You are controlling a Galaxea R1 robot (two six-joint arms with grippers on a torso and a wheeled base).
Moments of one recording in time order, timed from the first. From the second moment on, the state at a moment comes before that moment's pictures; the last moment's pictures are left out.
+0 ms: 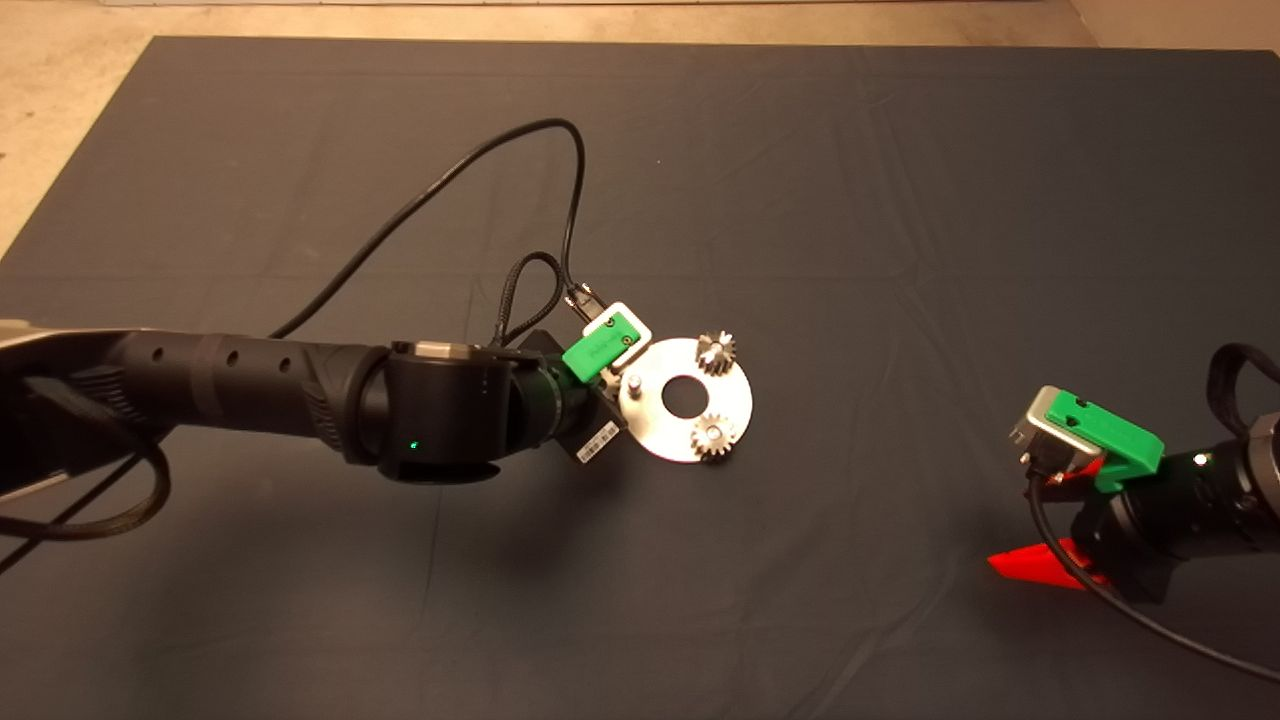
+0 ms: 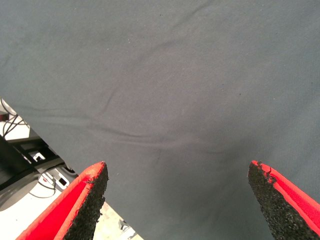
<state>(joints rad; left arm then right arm) -0.17 2.56 -0.80 1.09 1.40 -0.88 0.29 1.86 -0.44 -0.41 -1.20 0.76</state>
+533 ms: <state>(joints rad) -0.22 2.57 -0.80 1.09 1.40 -0.88 0.29 1.86 -0.44 -0.41 -1.20 0.76</state>
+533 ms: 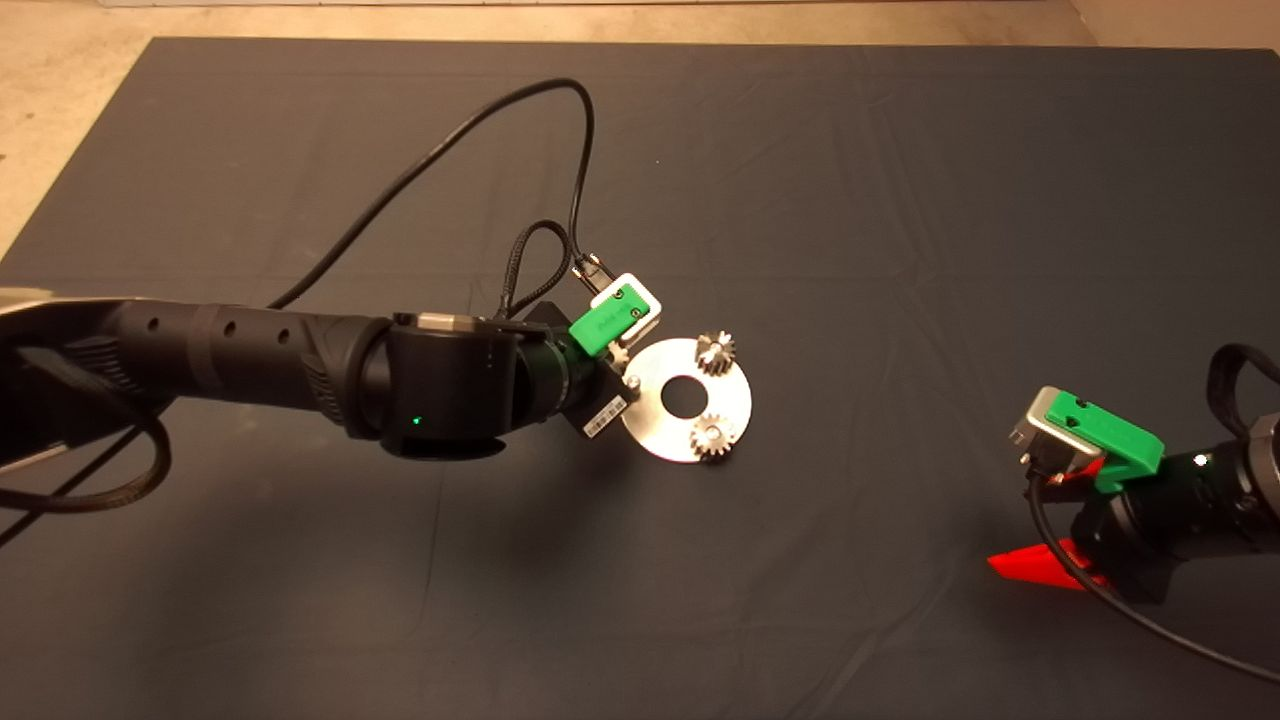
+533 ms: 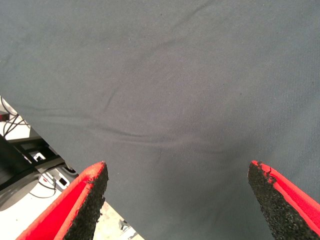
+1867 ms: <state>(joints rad) -0.22 2.62 -0.82 1.09 1.39 -0.89 0.29 1.86 -0.44 -0.41 -1.20 0.76</state>
